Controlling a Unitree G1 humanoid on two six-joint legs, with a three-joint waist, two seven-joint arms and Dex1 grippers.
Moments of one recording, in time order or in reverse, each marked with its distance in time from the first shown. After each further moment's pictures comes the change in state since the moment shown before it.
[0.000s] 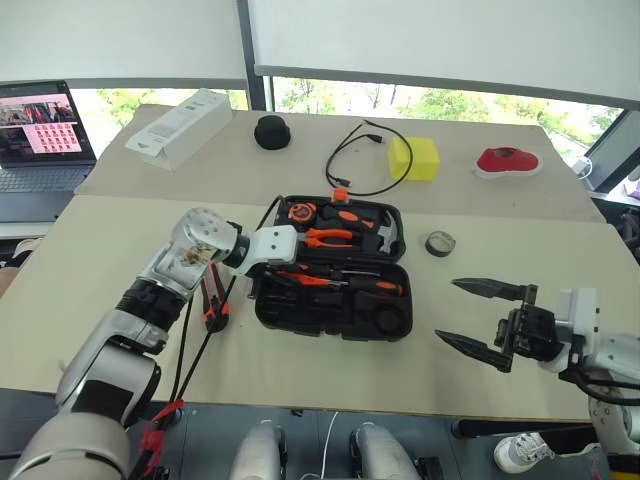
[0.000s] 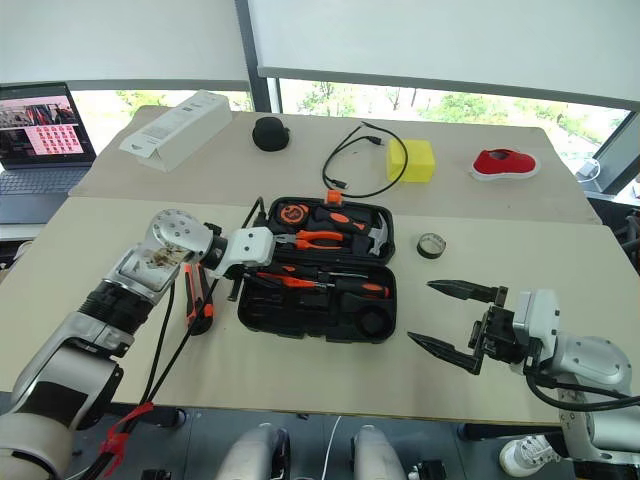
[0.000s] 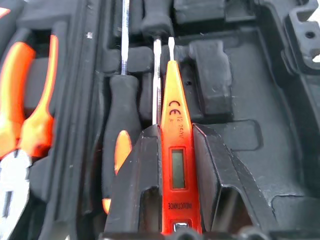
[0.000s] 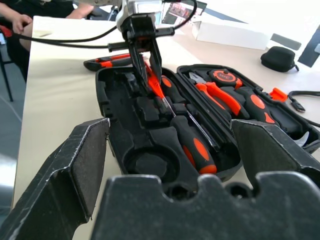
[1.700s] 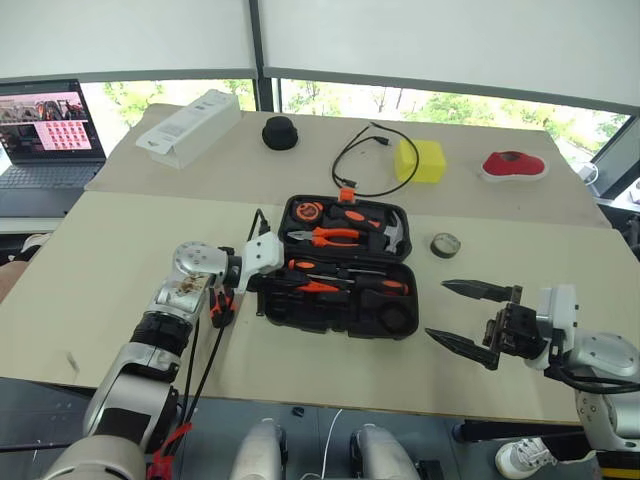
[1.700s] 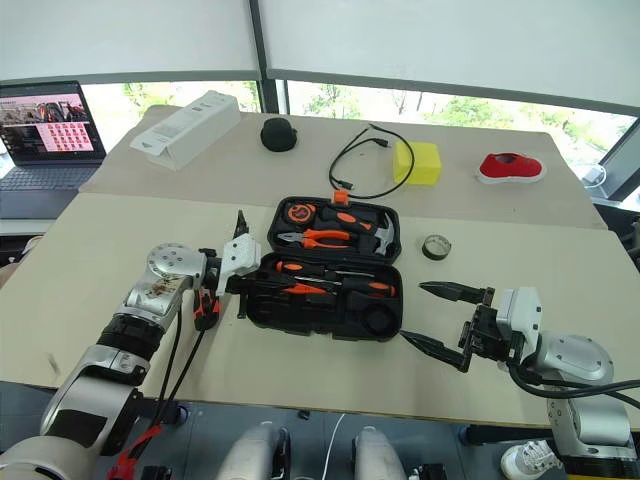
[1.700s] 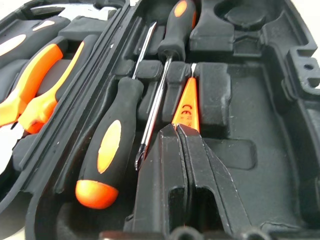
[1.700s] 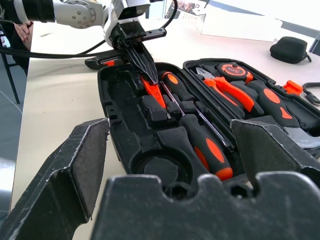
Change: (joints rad) left arm 0.169 -0.112 0.230 0.098 -0.048 -0.137 0.071; right arm -0.043 0.001 0.056 0.050 -0.023 0.023 -0.022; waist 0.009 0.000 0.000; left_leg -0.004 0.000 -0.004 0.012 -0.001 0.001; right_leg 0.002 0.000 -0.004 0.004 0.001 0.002
